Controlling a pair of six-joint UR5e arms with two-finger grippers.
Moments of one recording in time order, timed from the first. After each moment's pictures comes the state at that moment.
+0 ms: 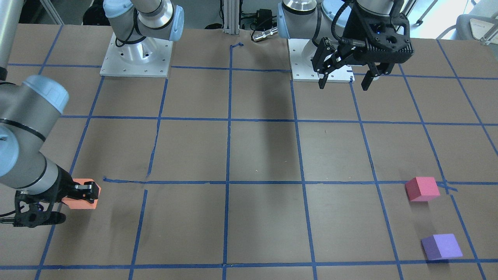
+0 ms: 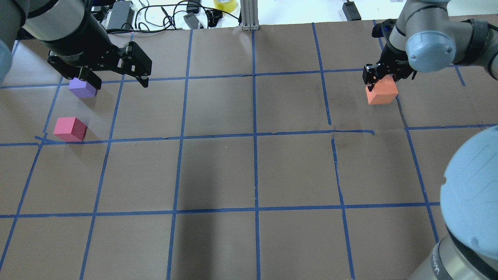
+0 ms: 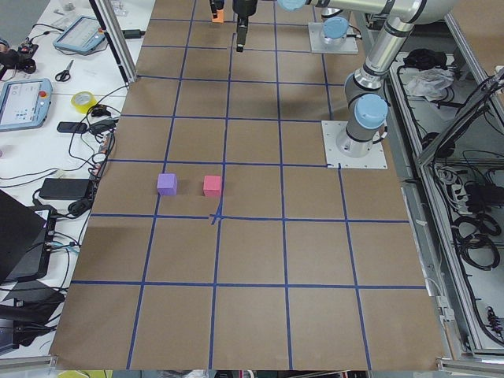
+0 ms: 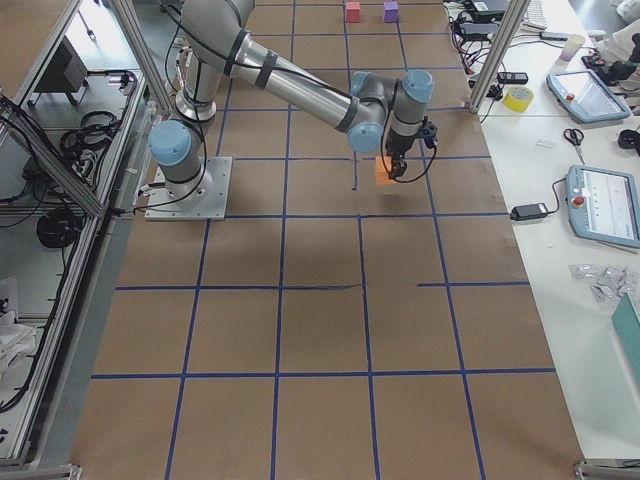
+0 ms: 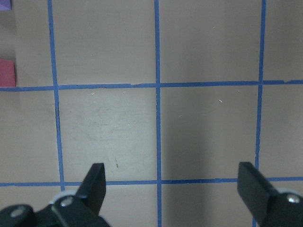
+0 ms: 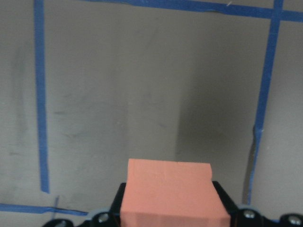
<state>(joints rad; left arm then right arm) -1.58 -1.49 -1.56 -1.54 1.57 0.00 1.41 -1.12 1.55 -1.97 -1.60 -0.24</state>
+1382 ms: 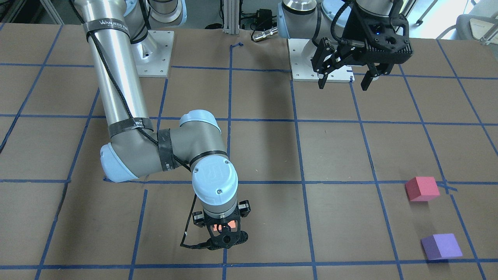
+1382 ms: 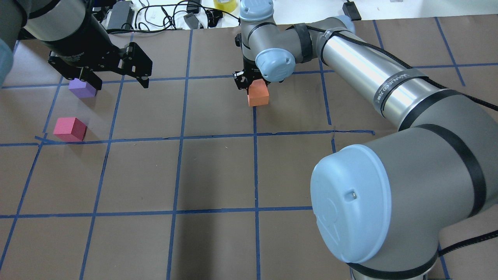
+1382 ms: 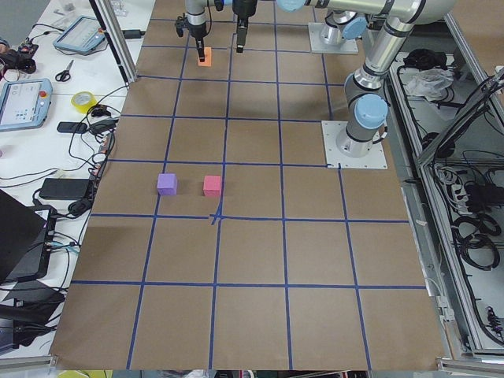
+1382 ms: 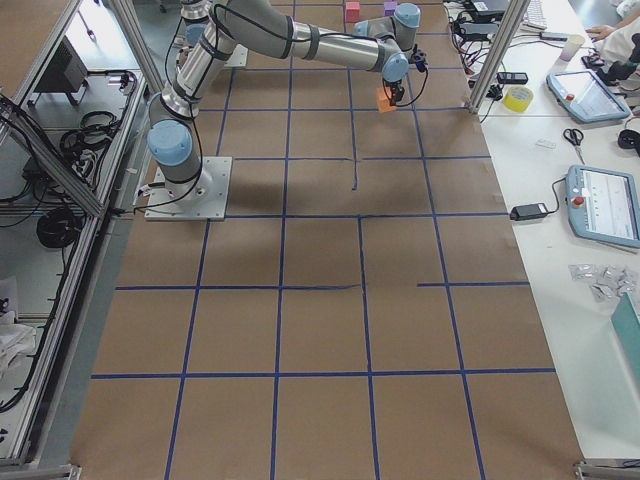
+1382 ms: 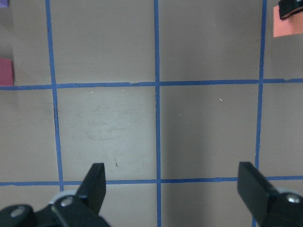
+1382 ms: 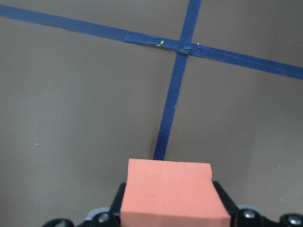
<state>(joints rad) -1.58 -1.49 -1.56 -1.55 1.57 0.00 1.88 -0.79 1.17 -1.97 -1.55 0.10</state>
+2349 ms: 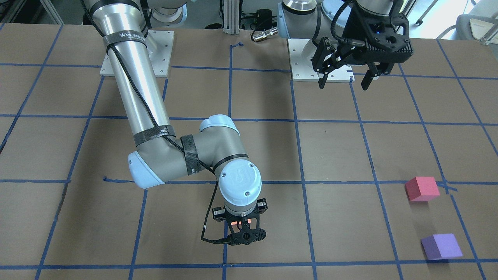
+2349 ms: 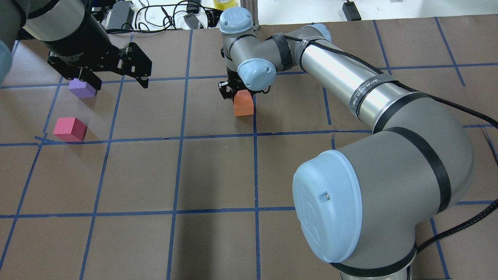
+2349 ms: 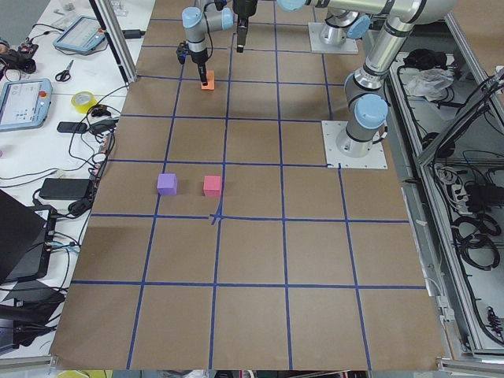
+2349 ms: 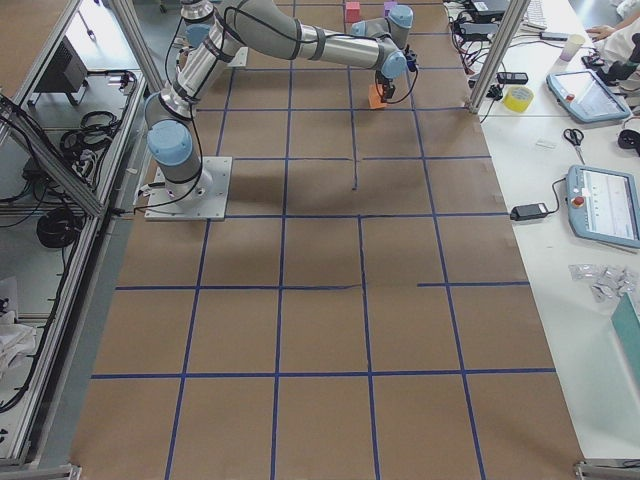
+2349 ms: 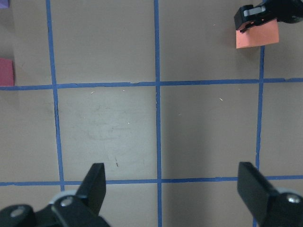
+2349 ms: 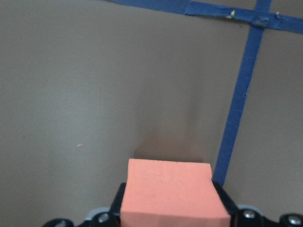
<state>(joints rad) -1.58 -1.49 -1.56 -1.55 1.57 0.00 1.94 -0.74 1.13 -1.94 -1.53 0.19</state>
